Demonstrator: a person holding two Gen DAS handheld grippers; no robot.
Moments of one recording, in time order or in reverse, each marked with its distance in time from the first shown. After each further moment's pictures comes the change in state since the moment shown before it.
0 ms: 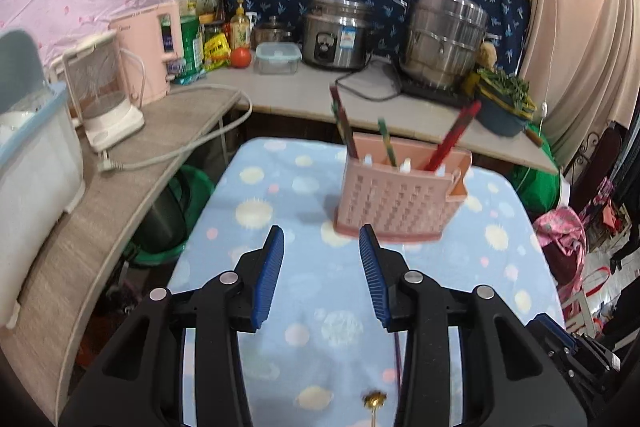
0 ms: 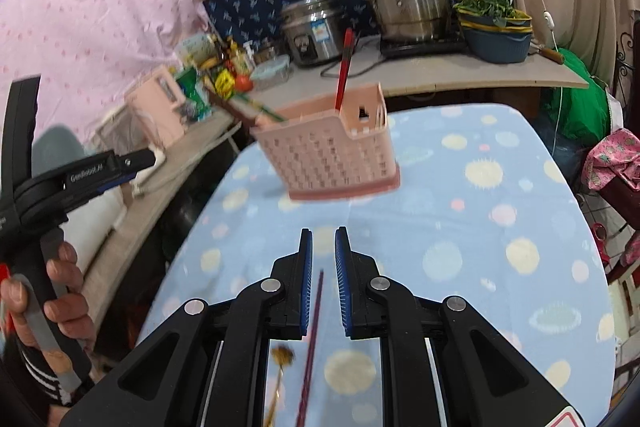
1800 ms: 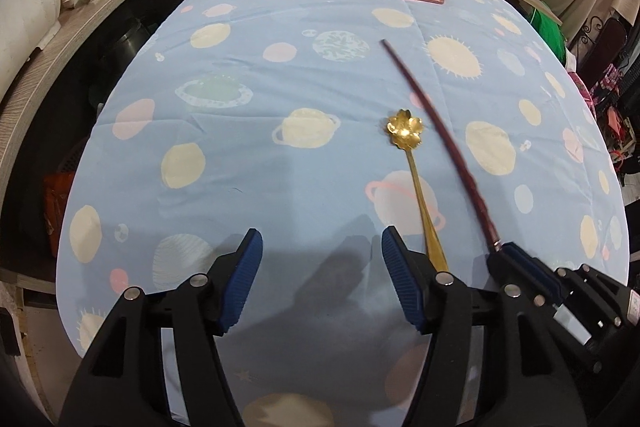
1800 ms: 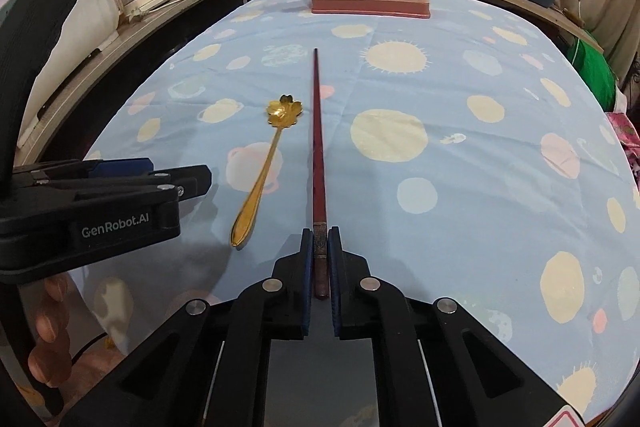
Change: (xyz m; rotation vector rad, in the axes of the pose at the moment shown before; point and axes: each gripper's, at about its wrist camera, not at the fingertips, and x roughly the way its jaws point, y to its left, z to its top) left arm 0.026 -0.005 -0.211 0.098 0.397 -0.006; right arm 0.031 0.025 -0.165 -0.152 0.254 -0.099
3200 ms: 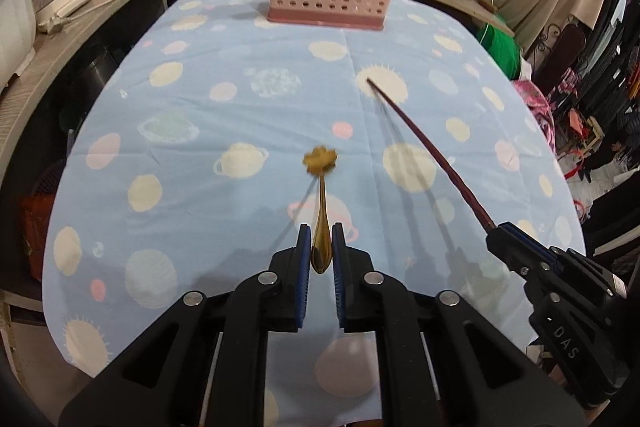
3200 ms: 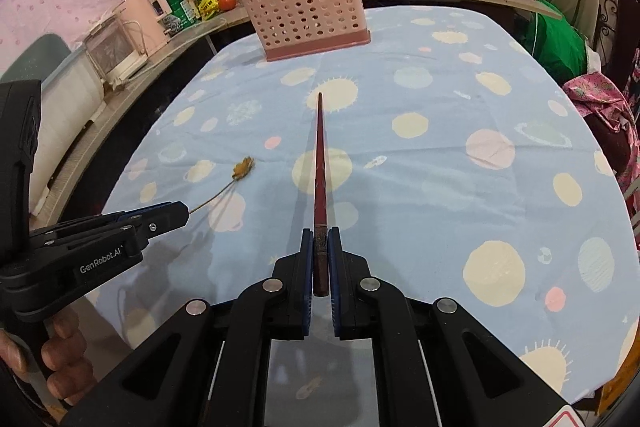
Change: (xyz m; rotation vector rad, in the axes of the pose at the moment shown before) left arm -0.042 -0.024 0.007 0.034 -0.088 -0.138; right arm -0.050 -0.039 0.007 0.159 -0.097 0.035
